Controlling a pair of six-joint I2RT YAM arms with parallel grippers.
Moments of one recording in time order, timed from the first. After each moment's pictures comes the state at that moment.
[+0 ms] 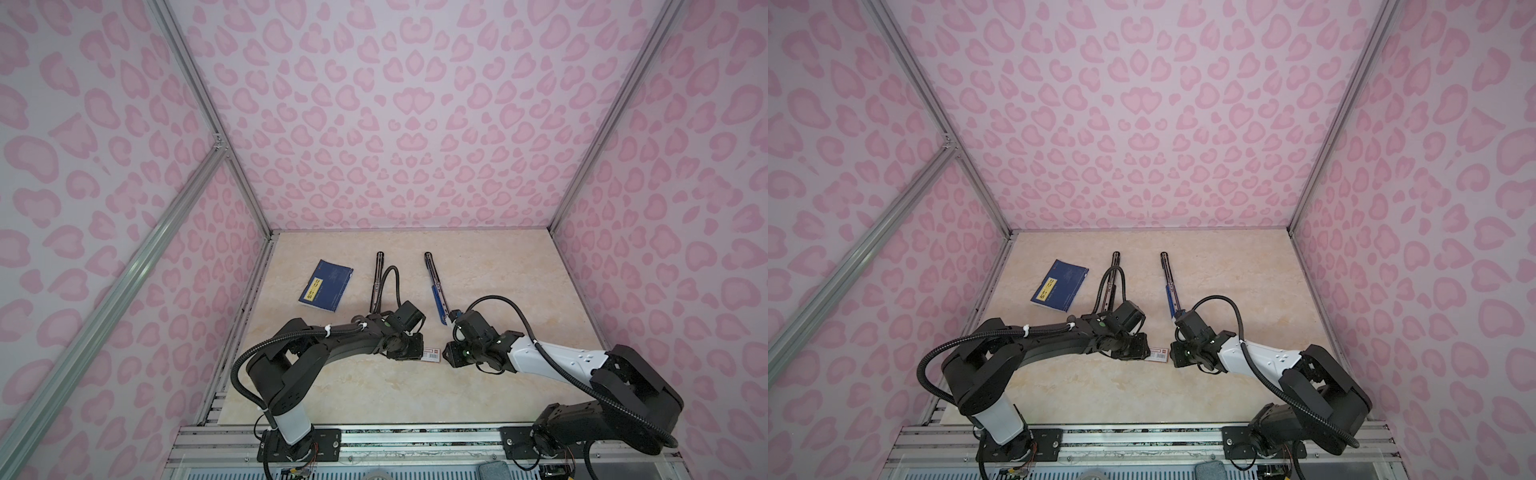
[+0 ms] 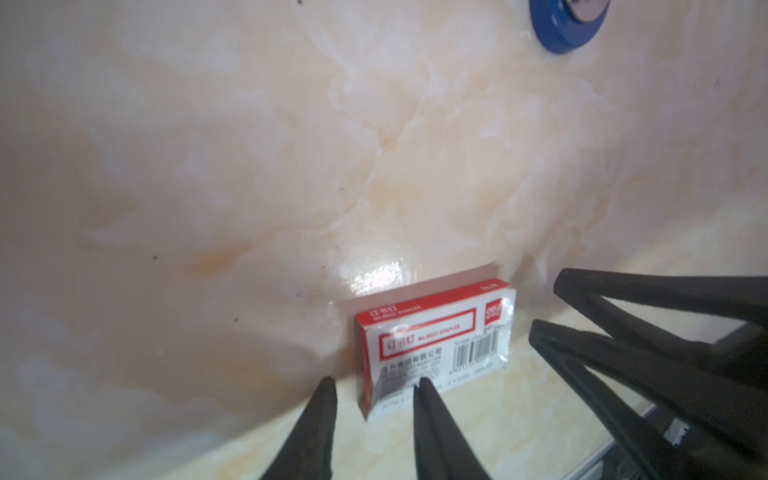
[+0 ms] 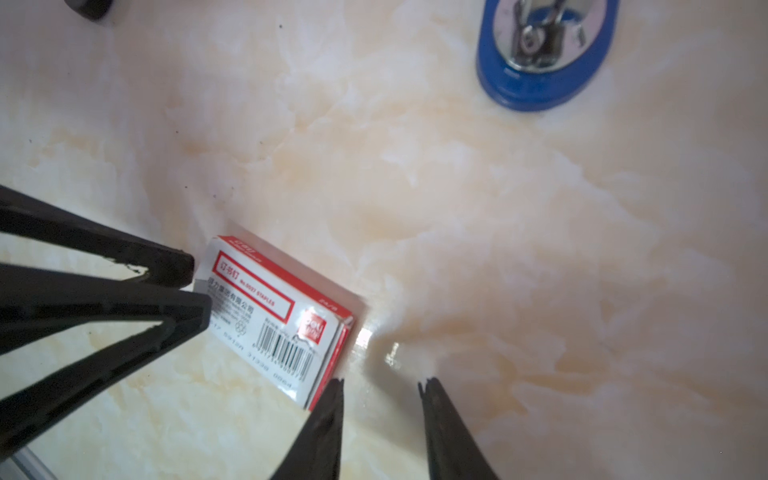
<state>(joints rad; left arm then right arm) -0.86 1.73 0.96 -0.36 0.20 -0.78 0.69 1.40 0.59 -0.25 -0.12 0.48</state>
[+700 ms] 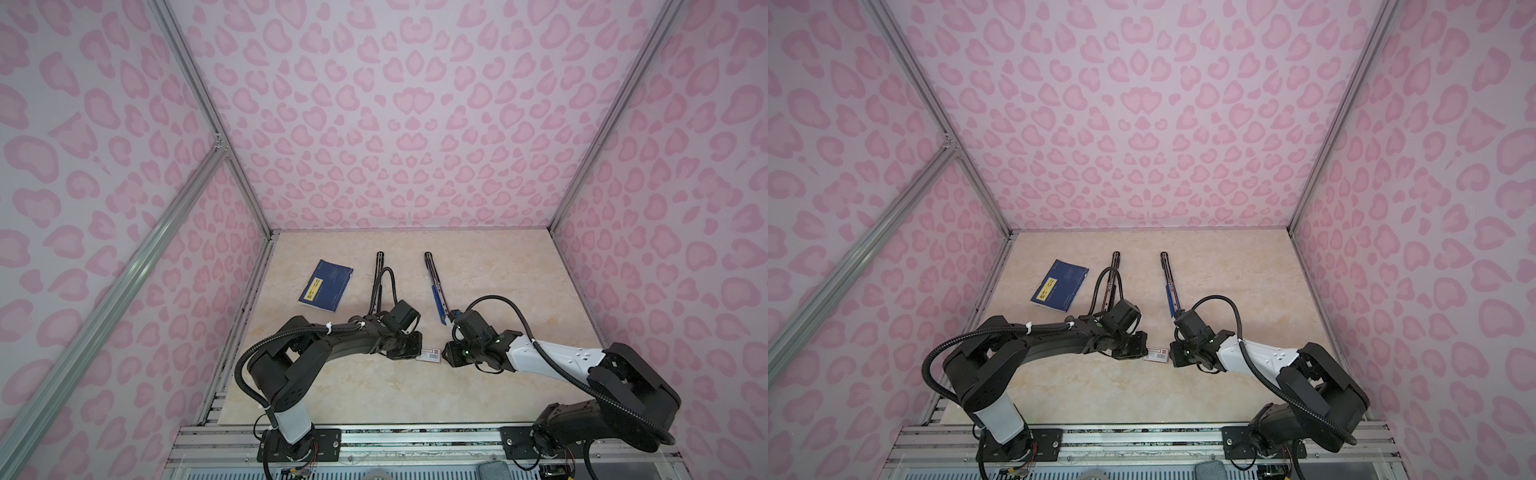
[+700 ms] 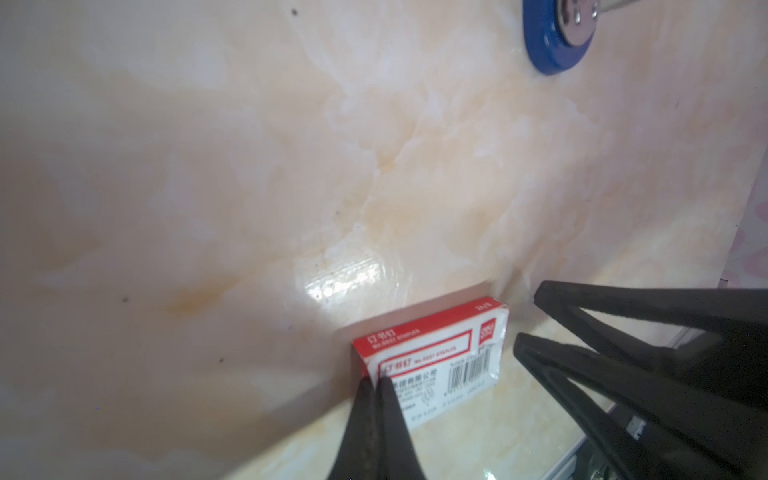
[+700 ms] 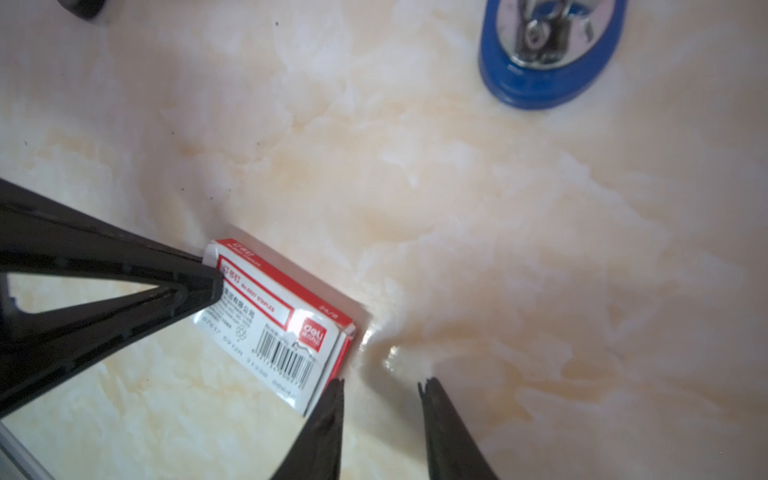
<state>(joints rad) -0.82 1.74 0.91 -0.26 0.27 -0.79 0.70 1.42 0.60 -0.24 -0.12 0.49</state>
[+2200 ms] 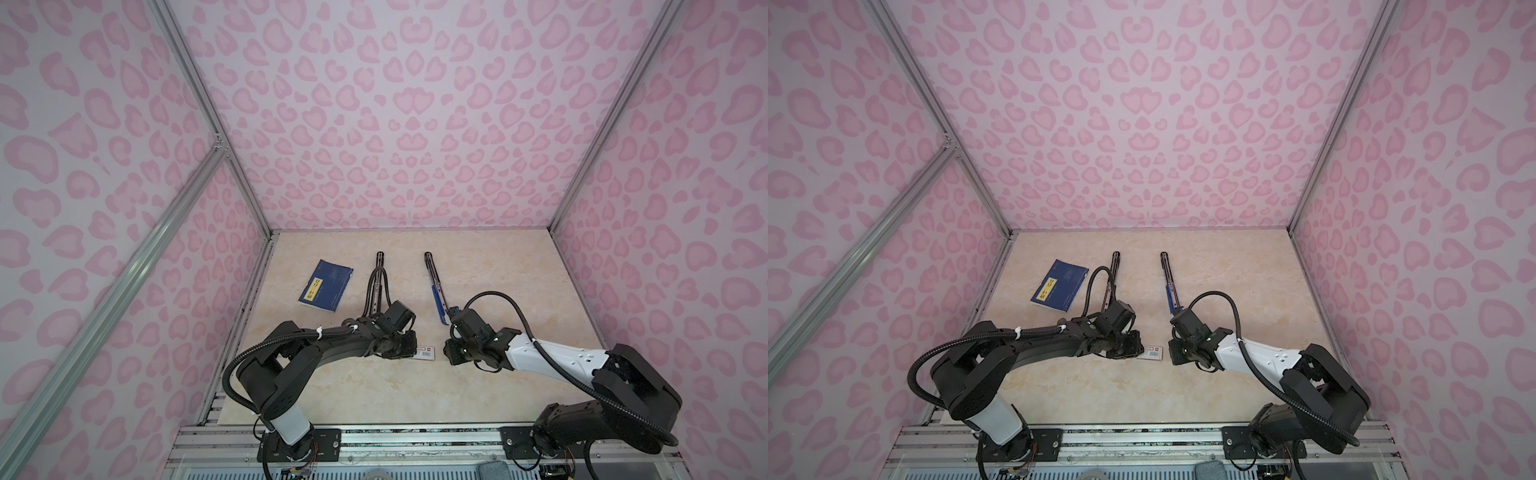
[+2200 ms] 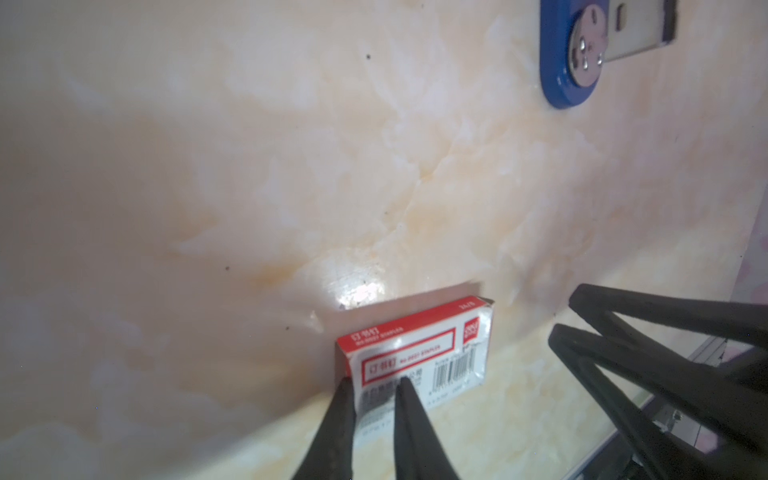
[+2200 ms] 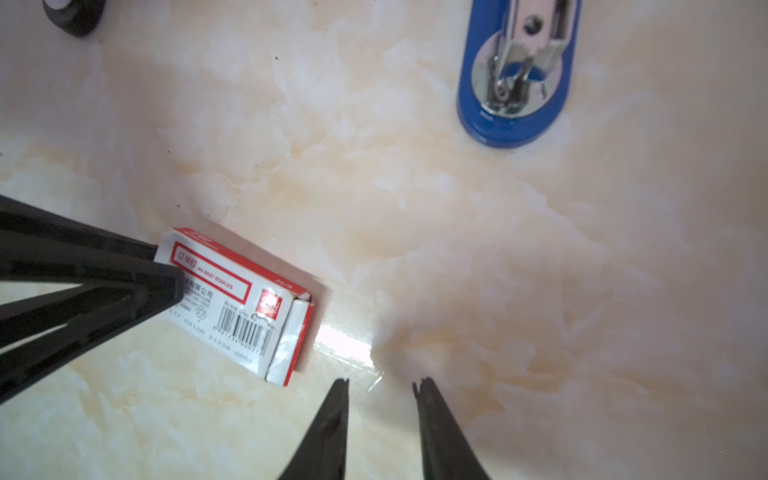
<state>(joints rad) -0.81 1.67 0.86 -0.26 0.21 -0.83 0.72 1.41 0.64 -0.31 -0.03 0.48</state>
